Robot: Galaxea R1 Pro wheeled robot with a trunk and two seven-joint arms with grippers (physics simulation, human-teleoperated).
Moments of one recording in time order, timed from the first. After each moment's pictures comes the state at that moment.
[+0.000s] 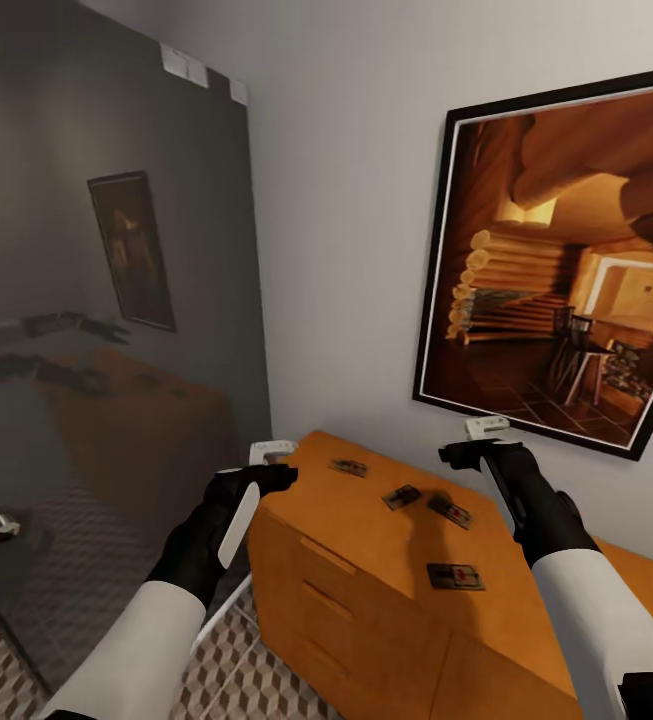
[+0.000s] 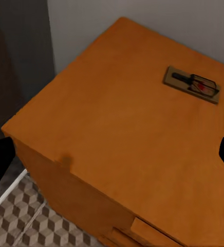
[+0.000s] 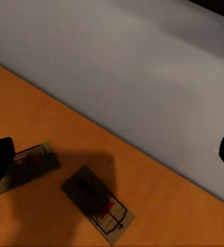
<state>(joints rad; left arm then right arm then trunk) -0.72 -0.17 -0.11 -0.96 0.18 0.64 0.18 -0.81 -0.11 0.02 -0.97 0.10 0.71 0.06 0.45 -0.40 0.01</state>
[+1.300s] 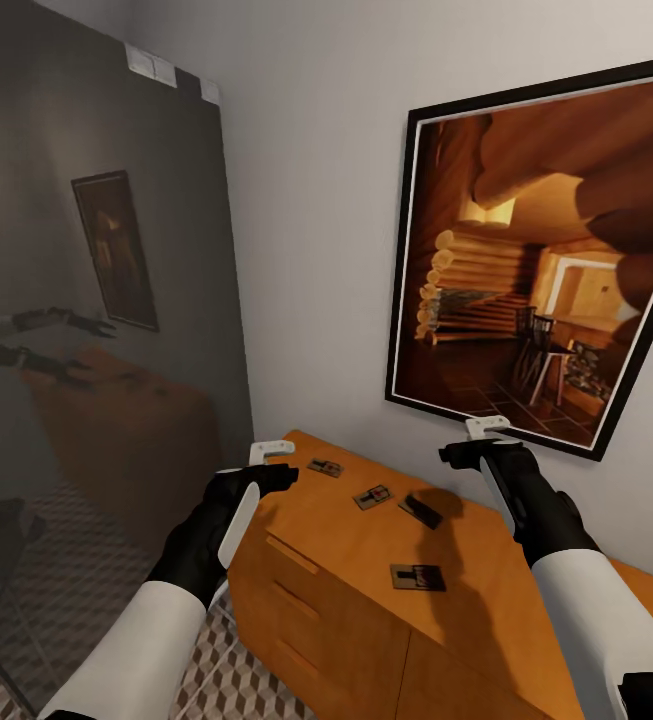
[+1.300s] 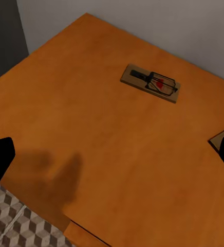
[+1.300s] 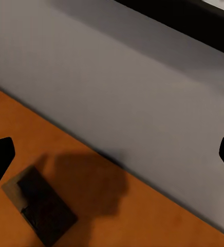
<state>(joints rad) -0.72 -0.17 -0.11 -0.96 0.18 0.64 0.17 -0.81 -0.11 0.02 -0.97 0.10 0.71 0.06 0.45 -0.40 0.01</state>
